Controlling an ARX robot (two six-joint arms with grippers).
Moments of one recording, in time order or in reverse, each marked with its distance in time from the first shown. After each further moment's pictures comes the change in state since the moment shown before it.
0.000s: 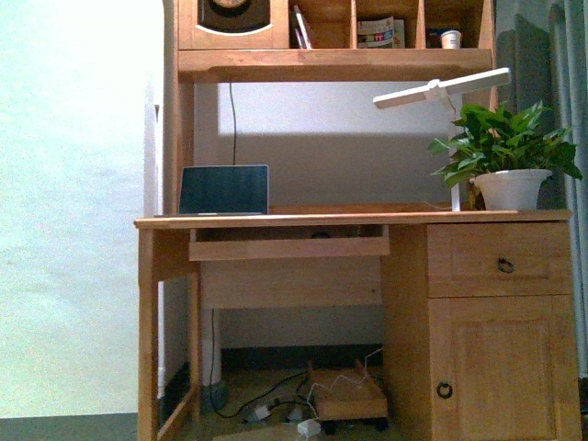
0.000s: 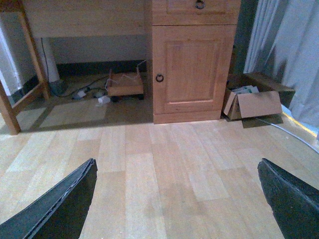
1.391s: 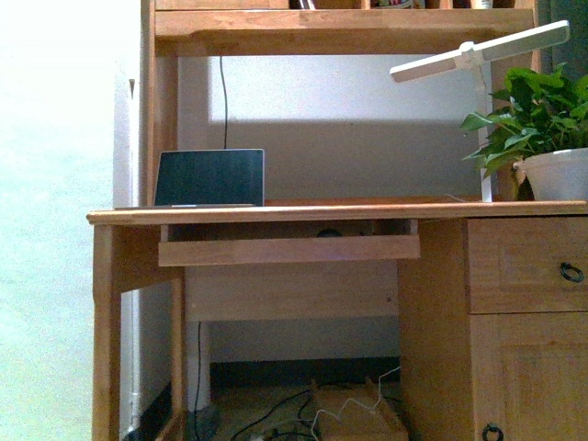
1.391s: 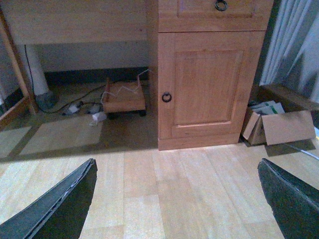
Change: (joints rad) left arm 0.000 0.000 0.000 0.000 0.000 0.000; right arm 0.000 0.000 0.000 0.000 0.000 0.000
